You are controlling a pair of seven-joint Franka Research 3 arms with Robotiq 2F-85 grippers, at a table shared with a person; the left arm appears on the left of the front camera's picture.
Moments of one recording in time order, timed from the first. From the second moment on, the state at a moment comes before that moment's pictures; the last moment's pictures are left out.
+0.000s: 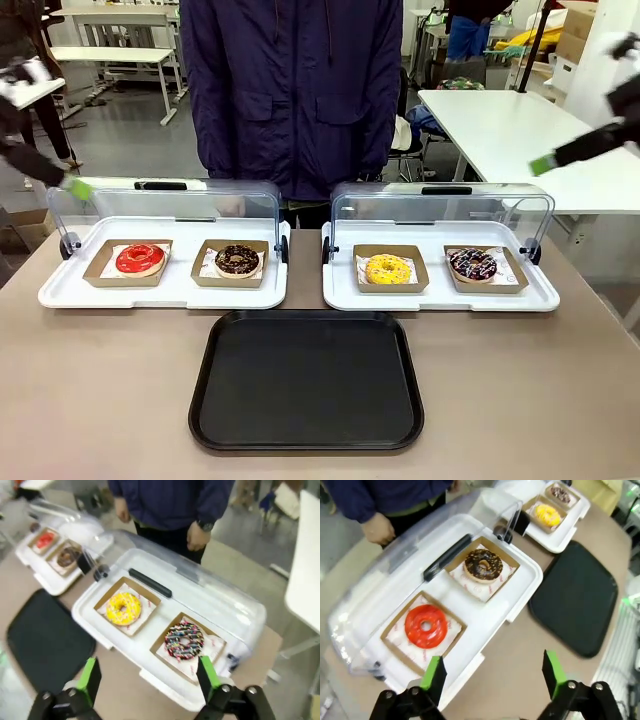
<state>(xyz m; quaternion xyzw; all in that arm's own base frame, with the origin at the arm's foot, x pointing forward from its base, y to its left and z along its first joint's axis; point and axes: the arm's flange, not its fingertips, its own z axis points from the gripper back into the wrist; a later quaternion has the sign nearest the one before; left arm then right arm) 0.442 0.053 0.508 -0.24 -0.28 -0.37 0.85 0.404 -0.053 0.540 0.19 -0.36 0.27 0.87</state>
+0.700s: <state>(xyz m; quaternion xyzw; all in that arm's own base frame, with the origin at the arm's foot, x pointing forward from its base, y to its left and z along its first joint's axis) 0.389 0.190 0.483 -0.25 -0.39 -0.40 0.79 0.336 -0.191 0.490 0.28 -0.46 0.30 0.79</state>
